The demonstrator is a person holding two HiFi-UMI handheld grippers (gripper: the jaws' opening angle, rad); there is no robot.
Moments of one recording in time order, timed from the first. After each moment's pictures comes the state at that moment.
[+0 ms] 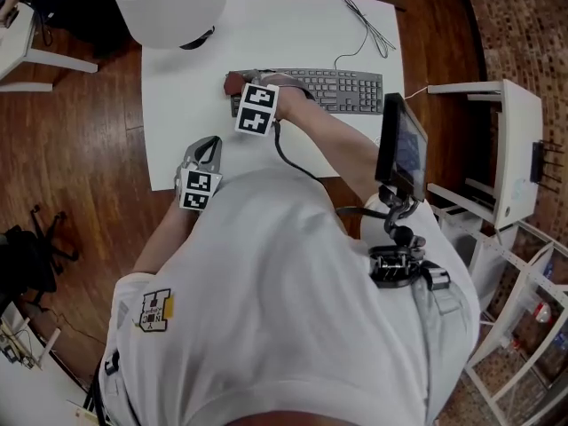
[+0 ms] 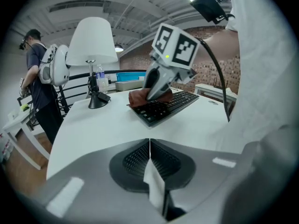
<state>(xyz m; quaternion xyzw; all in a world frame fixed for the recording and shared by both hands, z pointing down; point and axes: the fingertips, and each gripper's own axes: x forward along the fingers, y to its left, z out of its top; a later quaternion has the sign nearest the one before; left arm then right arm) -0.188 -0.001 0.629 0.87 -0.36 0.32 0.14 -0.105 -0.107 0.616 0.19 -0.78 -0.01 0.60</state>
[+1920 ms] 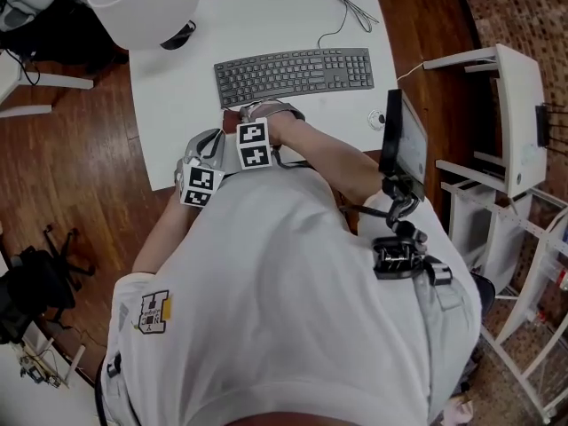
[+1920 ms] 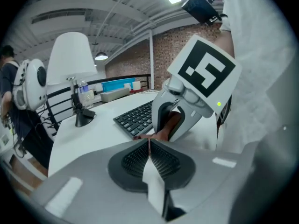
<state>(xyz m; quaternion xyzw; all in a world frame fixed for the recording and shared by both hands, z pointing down) -0.159 0.013 0.608 0.90 -0.30 0.32 0.06 -0.118 0.020 0.658 0.07 -0.78 -0.06 0.62</state>
